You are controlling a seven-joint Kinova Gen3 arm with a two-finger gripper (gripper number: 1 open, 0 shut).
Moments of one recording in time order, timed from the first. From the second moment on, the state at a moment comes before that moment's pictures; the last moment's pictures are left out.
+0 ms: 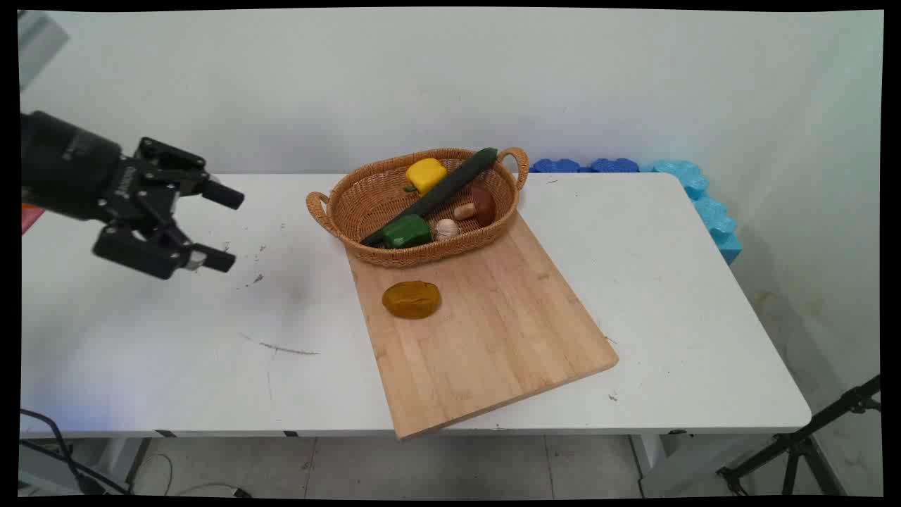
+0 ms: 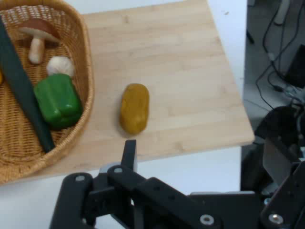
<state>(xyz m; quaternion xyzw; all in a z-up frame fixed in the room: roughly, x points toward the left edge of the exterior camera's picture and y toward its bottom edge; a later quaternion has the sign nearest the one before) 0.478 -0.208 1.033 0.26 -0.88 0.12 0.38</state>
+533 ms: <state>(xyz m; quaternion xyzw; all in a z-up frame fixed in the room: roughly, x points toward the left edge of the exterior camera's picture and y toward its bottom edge) 0.433 -0.281 1.000 0.30 -0.88 0.11 0.34</state>
